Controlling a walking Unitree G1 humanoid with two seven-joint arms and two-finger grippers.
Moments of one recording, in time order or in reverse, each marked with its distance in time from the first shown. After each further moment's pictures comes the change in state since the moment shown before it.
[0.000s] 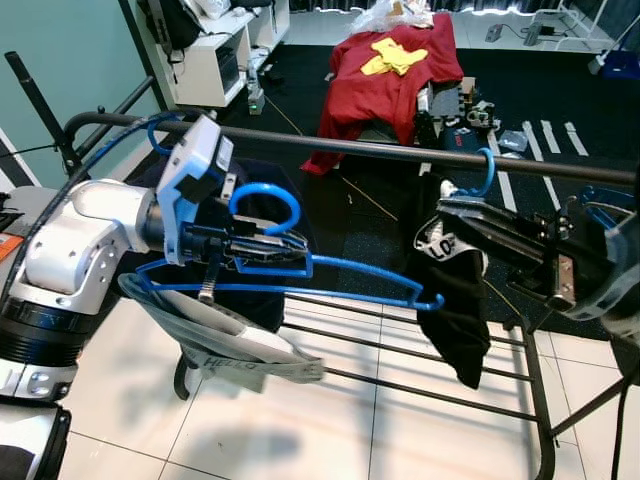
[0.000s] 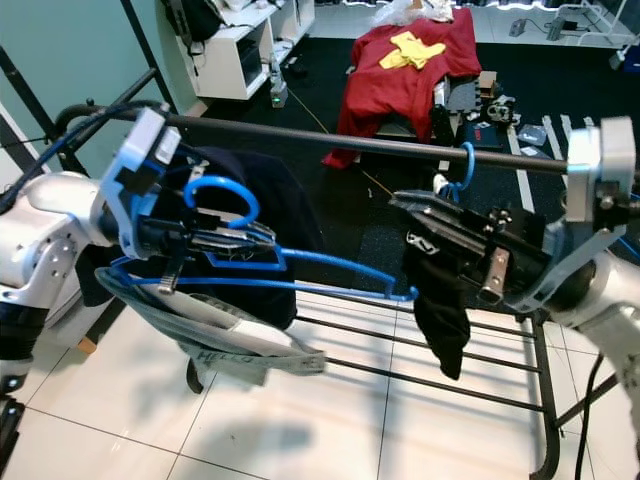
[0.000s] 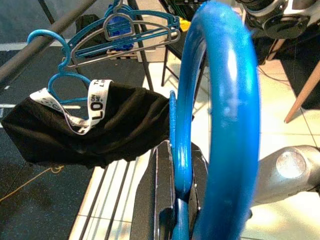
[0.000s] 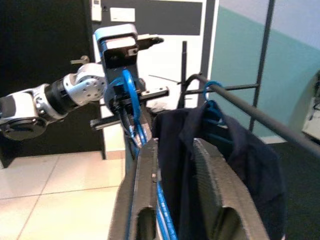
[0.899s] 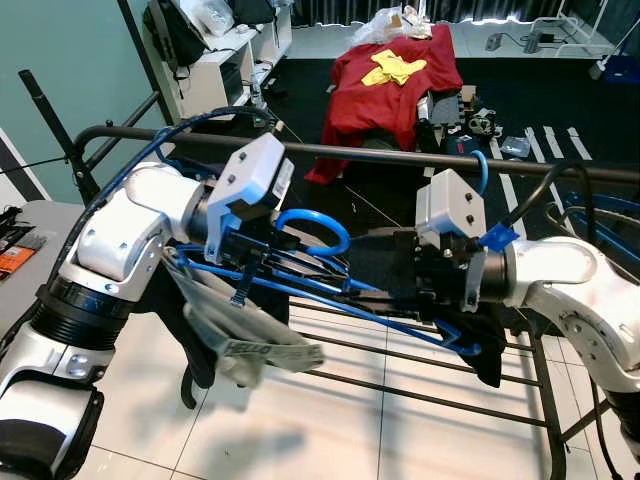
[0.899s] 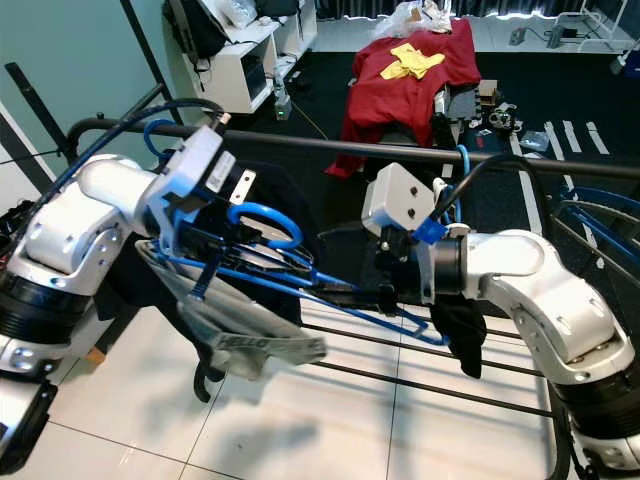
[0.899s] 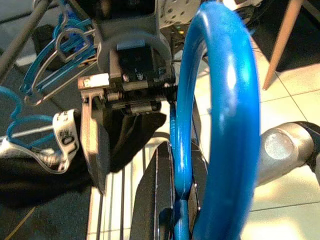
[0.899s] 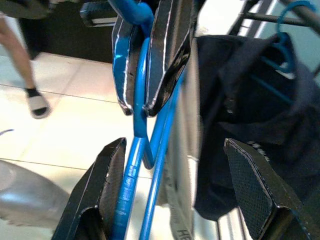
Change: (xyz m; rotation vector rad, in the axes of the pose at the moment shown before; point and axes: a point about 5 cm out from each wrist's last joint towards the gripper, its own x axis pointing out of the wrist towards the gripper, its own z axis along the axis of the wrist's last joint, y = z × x) left arm 0.038 0.004 0.020 0.156 -0.004 -0.194; right arm 0.061 -0.006 -0.051 -0.127 0.375 0.246
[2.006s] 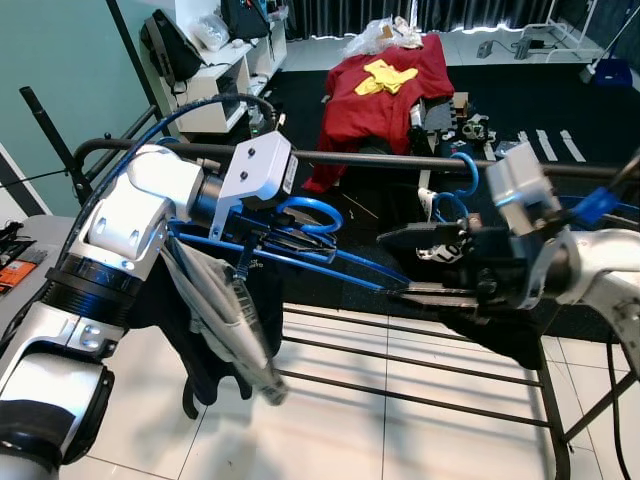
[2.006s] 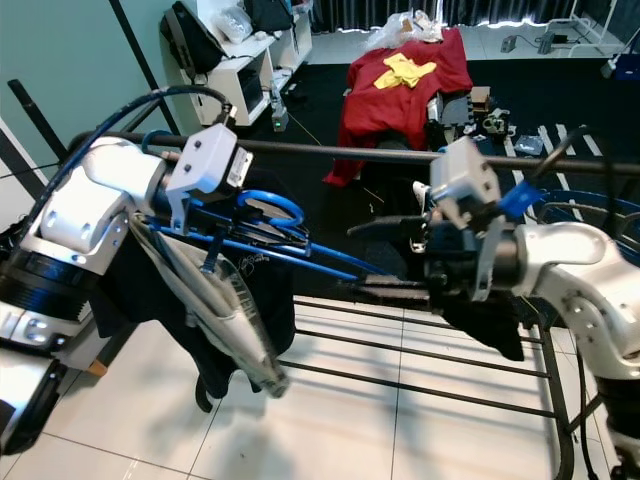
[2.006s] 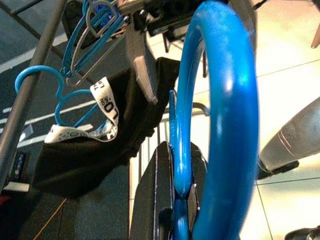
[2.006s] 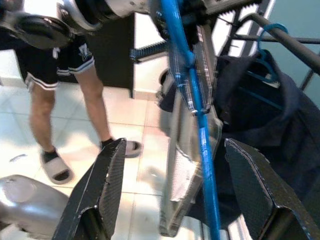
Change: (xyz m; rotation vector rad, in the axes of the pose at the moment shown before) left arm -0.007 0.022 -0.015 0.100 0.117 0.147; right arm -0.030 -0.012 0.004 0.073 -0.072 -0.008
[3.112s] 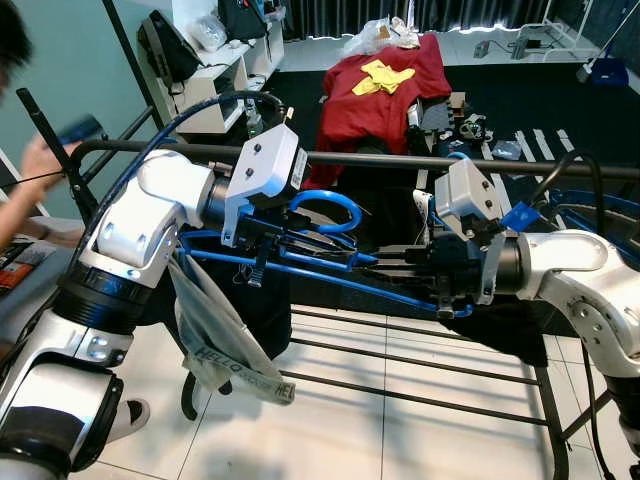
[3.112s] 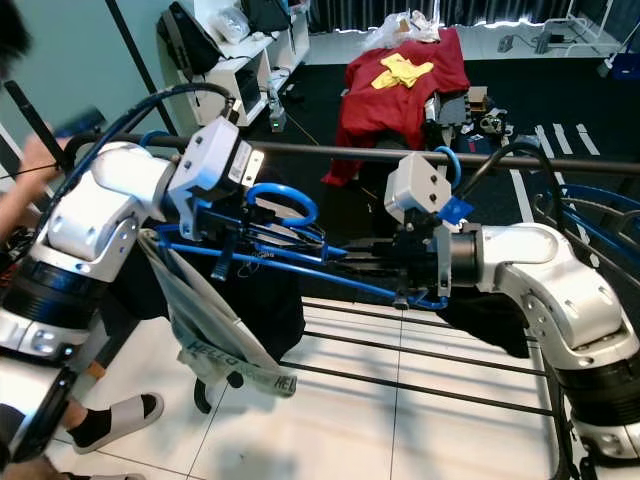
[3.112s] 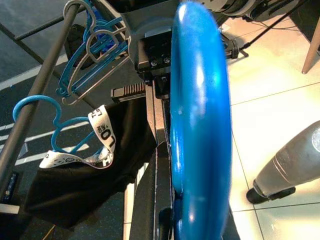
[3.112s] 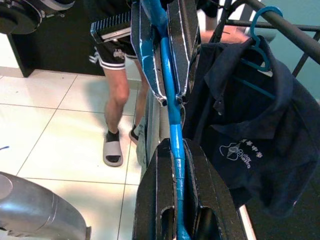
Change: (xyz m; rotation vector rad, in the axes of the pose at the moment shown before) left arm 0.006 -0.007 0.011 -0.038 -0.090 -0.017; right arm 0.015 -0.005 -0.009 -0.019 0.041 -0.041
